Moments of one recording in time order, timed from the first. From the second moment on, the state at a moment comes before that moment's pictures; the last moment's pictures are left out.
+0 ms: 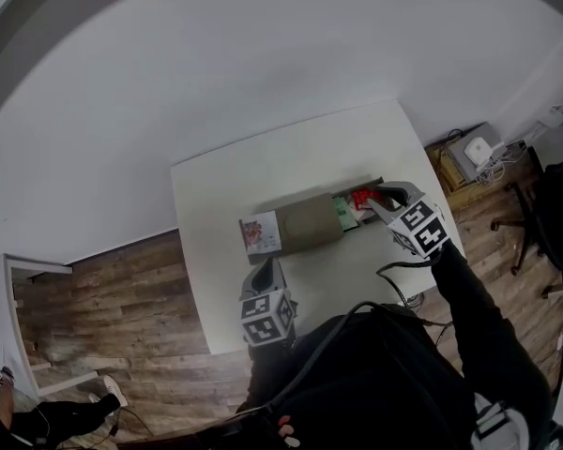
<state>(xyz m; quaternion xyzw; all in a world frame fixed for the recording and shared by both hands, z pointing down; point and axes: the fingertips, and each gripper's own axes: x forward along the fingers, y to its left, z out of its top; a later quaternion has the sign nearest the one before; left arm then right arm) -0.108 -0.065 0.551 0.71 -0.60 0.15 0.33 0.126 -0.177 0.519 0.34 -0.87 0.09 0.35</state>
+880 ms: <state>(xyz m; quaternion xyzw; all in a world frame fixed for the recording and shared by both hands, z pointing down) -0.111 -0.065 0.554 0.69 -0.62 0.16 0.33 0.085 -0.191 0.621 0.18 -0.79 0.39 0.44</state>
